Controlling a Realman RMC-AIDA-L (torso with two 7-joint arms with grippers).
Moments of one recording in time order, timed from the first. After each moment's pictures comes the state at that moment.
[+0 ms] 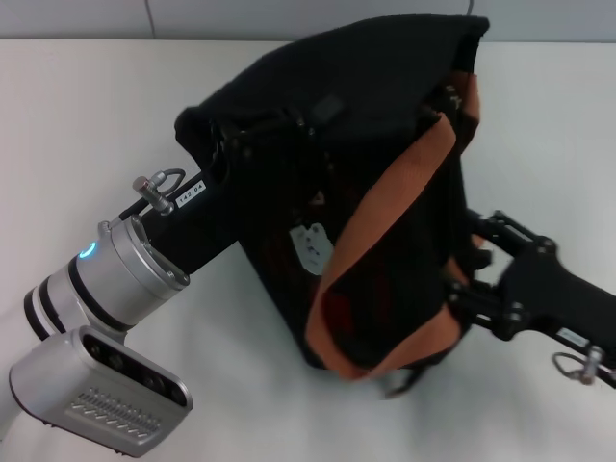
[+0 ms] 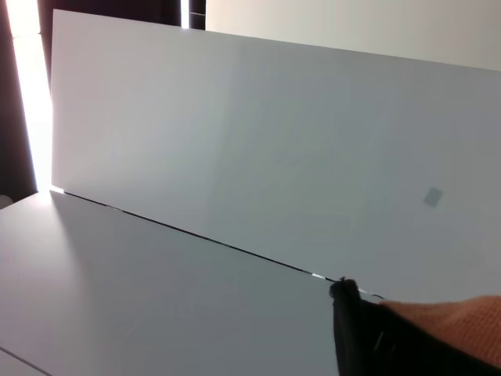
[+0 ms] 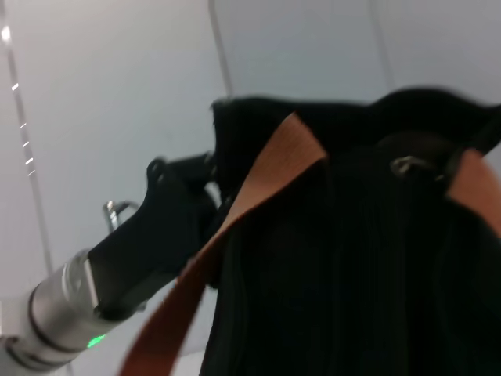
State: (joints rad) left arm -0.57 -2.08 0.00 -0.18 2.13 1.73 0.92; right arm 0.38 2.09 -0.49 -0.12 -1.84 -1.67 0.68
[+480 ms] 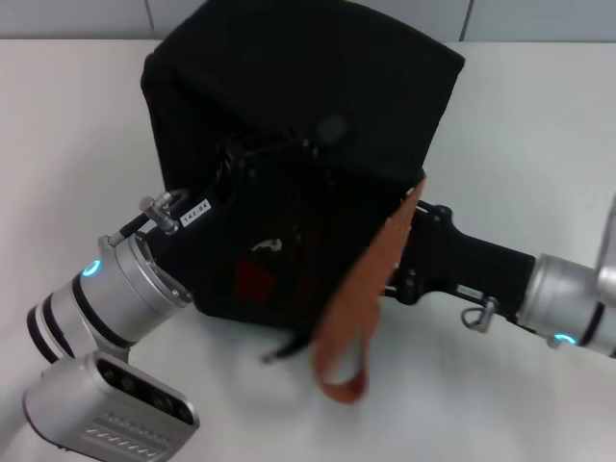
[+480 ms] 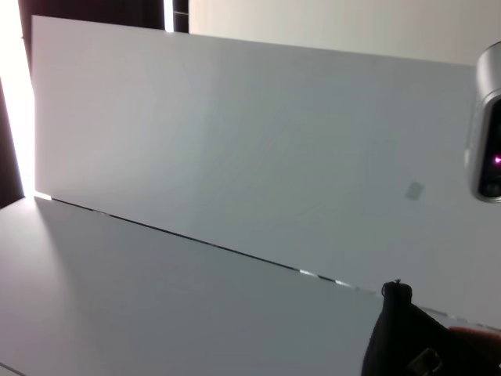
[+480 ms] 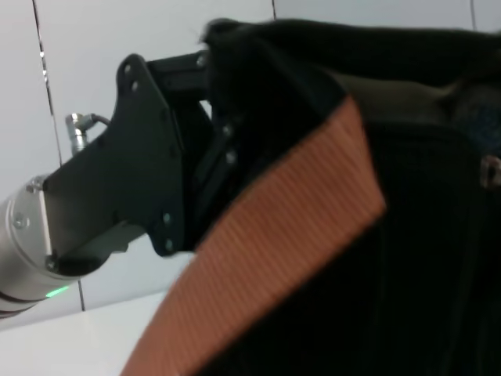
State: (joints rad) left arm -0.54 -2.08 0.00 -0.20 2.15 1.71 0.99; right arm 0.61 2.09 -0.51 0.01 -1.88 -1.40 0.62
